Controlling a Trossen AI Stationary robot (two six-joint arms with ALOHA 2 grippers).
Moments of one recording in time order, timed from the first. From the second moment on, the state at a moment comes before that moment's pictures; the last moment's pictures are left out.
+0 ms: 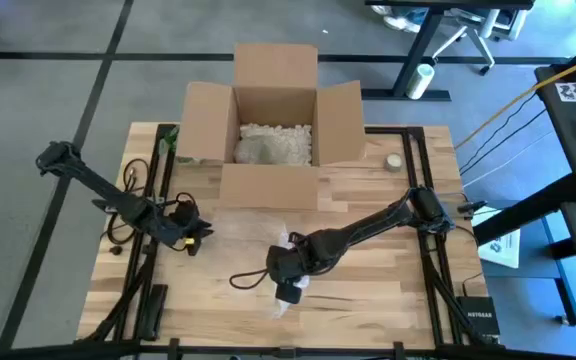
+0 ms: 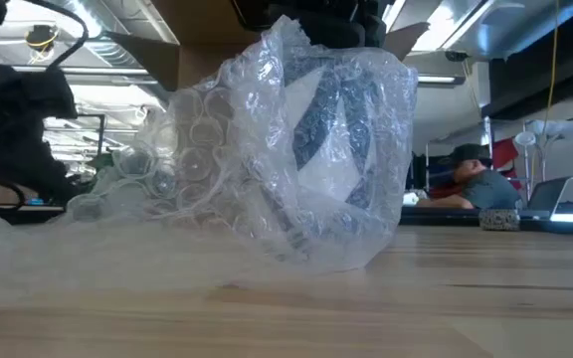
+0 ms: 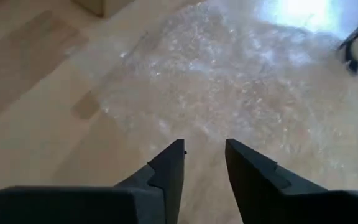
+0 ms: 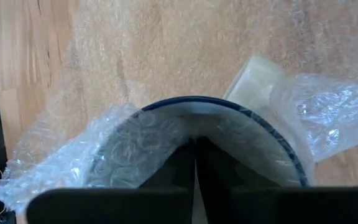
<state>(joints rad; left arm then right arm) -0.54 0.64 0.20 -0.45 -0.55 -0.99 0.36 2.11 1.71 -0.75 0.03 0.57</state>
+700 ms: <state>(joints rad) -0.54 0.71 0.22 -0.59 -0.38 -1.22 0.36 2.11 1.71 -0.75 0.03 0.57</state>
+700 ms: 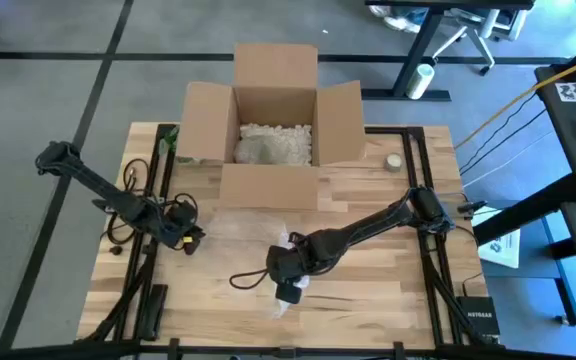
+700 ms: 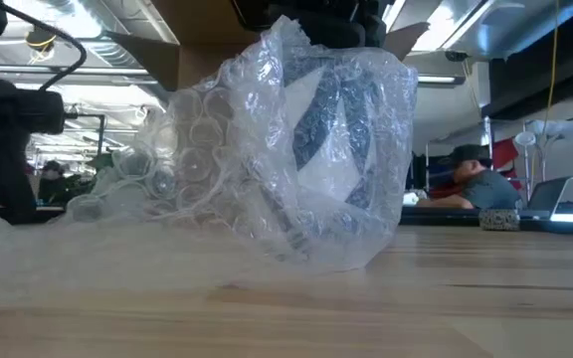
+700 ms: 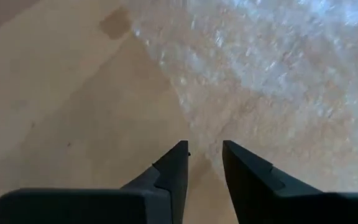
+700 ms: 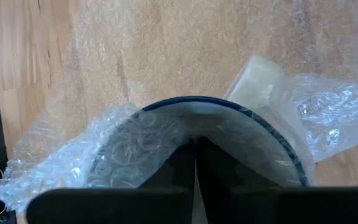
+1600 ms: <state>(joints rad) -0.49 1.23 0.22 0.48 -0.25 -0.82 0.36 2.11 1.71 -0.72 0.03 0.57</state>
